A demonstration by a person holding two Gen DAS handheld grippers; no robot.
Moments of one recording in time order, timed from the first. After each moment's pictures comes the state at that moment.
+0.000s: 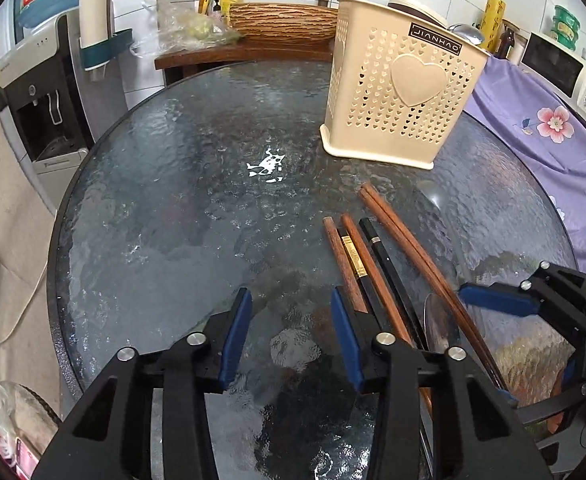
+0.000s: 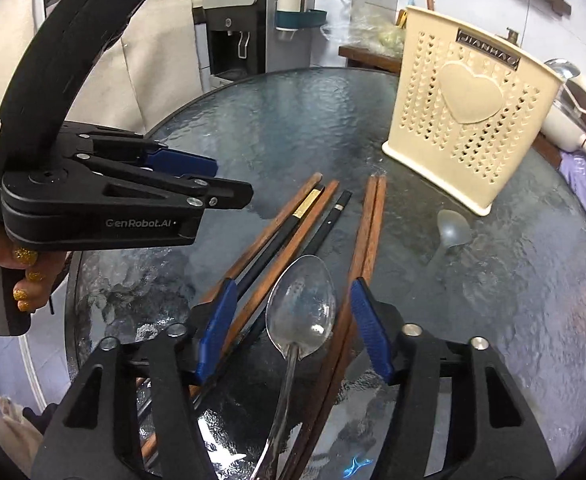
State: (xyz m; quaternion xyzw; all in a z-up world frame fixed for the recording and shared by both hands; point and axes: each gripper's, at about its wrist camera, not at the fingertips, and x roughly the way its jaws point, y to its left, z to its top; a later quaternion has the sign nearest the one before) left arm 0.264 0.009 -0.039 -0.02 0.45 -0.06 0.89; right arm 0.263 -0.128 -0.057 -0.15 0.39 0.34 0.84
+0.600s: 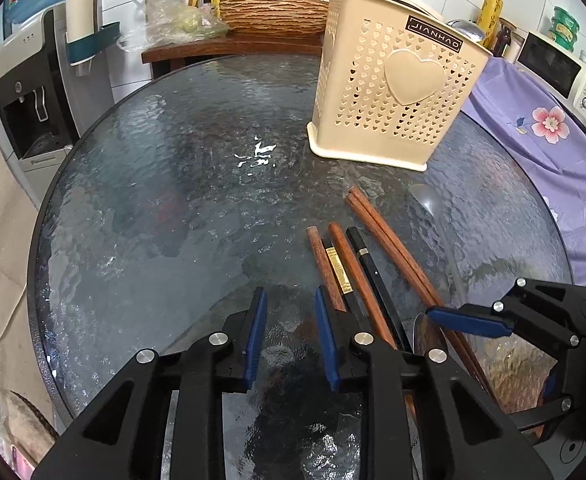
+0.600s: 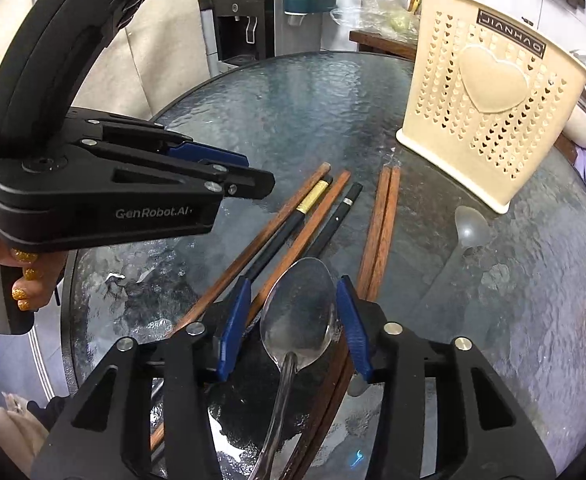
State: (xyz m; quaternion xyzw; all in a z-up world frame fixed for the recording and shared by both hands) left arm 0.283 0.001 -0.042 -0.03 0.46 -0.07 0.89; right arm 0.281 -0.120 -0.066 -0.15 0.42 0.35 0.83
